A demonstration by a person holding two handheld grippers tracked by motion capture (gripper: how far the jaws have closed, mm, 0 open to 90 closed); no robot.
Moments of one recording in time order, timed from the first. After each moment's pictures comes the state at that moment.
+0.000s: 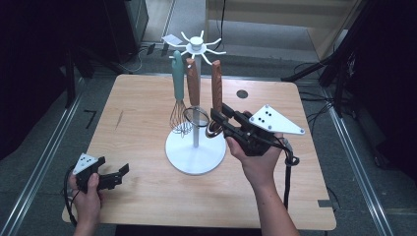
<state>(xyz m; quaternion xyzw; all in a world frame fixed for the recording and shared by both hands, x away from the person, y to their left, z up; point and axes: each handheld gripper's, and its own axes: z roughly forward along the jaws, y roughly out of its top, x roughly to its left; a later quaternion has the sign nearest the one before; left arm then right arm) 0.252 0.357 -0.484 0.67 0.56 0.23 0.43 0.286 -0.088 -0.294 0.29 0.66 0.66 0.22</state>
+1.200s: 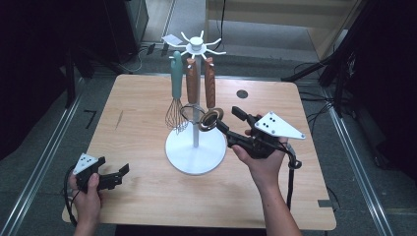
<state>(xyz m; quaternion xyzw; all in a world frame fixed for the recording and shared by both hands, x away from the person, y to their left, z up) 0.251 0.356 -0.484 0.67 0.56 0.23 0.43 0.296 -0.106 -0.329 0.32 0.66 0.64 0.23</state>
